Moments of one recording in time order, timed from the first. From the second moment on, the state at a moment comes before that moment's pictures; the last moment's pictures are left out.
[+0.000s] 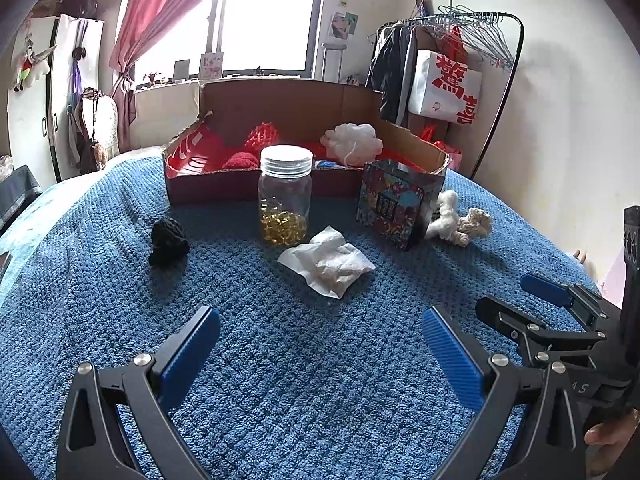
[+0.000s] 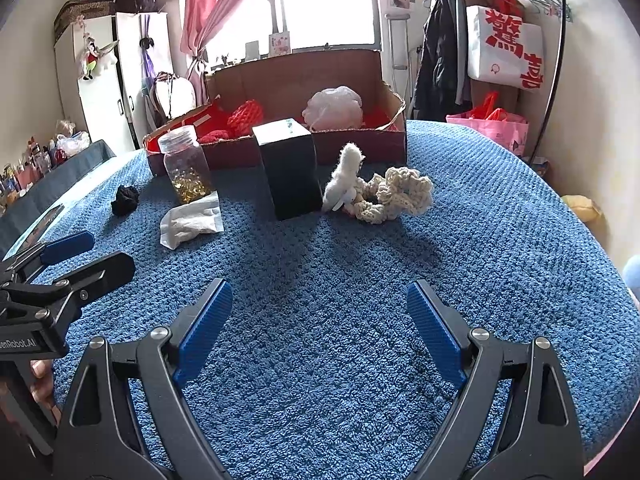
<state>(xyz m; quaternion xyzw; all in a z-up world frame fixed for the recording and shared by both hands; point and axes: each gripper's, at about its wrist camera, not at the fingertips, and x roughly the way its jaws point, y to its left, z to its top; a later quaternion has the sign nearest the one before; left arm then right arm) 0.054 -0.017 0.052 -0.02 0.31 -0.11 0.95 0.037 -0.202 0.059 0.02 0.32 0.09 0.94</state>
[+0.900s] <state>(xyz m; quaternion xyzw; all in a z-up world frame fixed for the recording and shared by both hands) 0.144 0.052 0.066 -0.04 0.39 -0.05 0.92 0.134 -0.260 0.069 0.04 0.41 0.10 0.90</state>
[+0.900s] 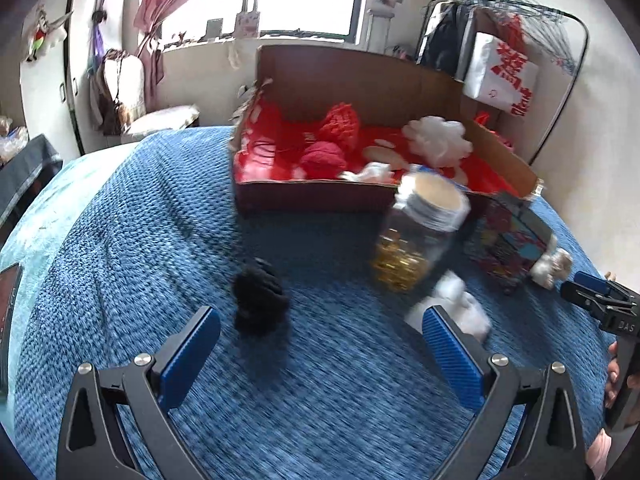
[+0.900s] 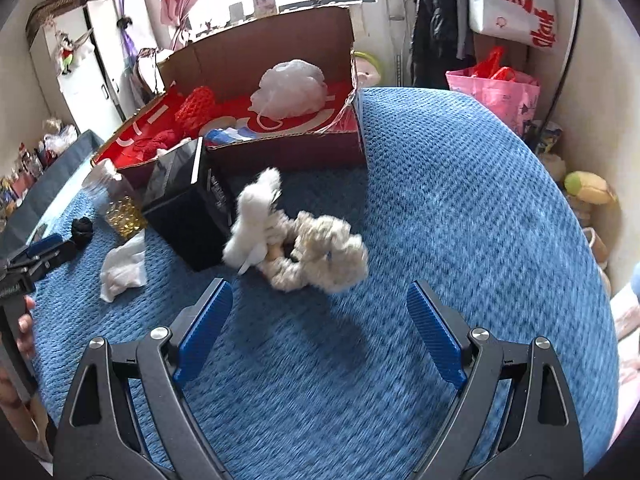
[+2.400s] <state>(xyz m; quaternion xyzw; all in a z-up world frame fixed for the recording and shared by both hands) 0.094 -0.004 0.065 -0.05 0.40 -0.23 0.89 0.058 -0.234 0.113 0.11 0.35 0.30 0.88</state>
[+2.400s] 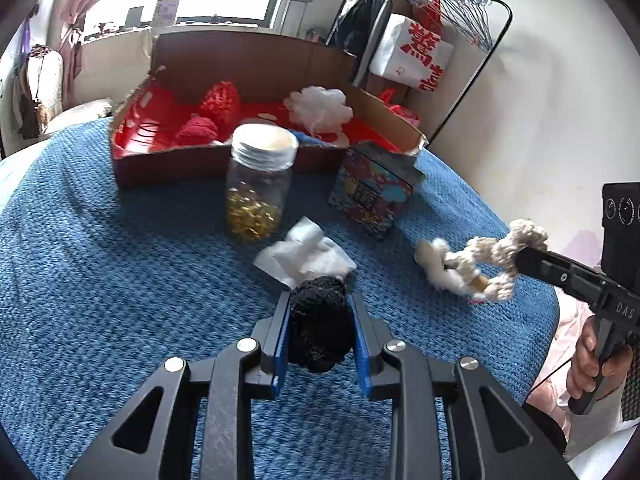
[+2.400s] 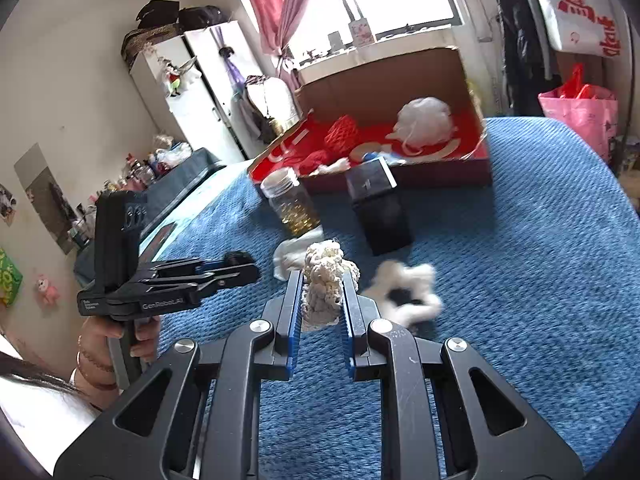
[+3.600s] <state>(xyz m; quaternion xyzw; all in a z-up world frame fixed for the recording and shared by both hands) 0.188 -0.082 0.128 0.14 0.42 -0.22 0.87 0.118 -0.268 0.120 -0.01 0.35 0.20 0.91</state>
